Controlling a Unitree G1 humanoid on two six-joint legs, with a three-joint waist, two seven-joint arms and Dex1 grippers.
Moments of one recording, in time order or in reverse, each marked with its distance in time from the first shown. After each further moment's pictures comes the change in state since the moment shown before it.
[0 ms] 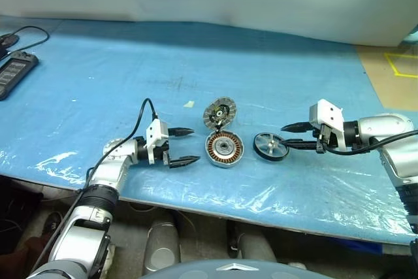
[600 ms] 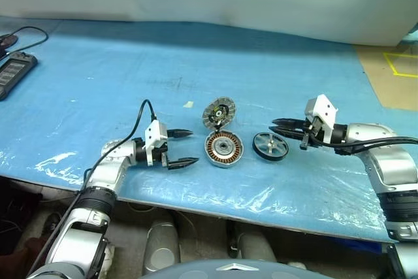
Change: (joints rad) left arm 0.007 0.018 -0.002 -0.039 -0.005 0.036 0.004; right arm 0.125 0.144 -0.126 -0.105 0.104 0.109 -0.187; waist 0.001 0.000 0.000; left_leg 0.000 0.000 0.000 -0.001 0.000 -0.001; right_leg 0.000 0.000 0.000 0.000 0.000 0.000
